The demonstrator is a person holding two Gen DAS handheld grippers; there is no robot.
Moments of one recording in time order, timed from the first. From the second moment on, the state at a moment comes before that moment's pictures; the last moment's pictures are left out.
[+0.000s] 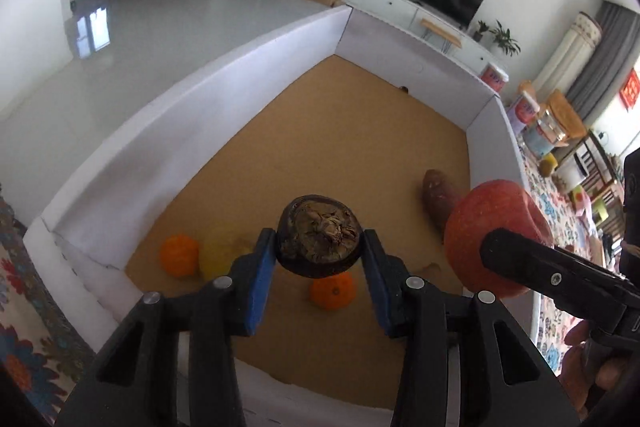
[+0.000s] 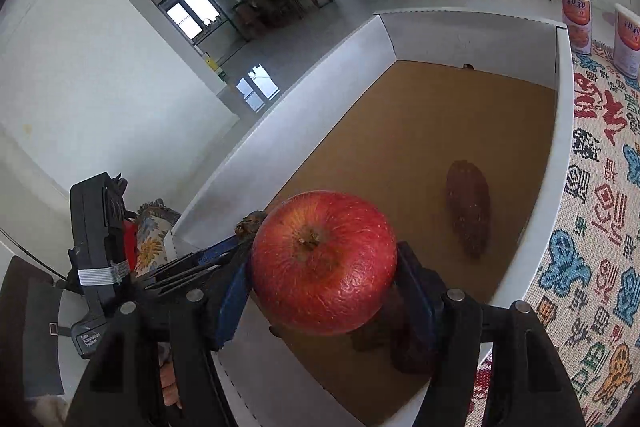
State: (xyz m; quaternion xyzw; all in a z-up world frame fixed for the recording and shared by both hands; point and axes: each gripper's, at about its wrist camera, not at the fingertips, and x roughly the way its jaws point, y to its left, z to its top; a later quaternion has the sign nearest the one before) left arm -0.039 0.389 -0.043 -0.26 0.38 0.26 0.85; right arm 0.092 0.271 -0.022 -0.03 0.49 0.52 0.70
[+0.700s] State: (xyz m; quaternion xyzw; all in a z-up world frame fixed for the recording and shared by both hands) left arm 0.072 0.180 -0.014 -0.14 0.38 0.05 0.91; right arm 0.191 -0.070 -0.074 -0.12 0.39 0.18 0.89
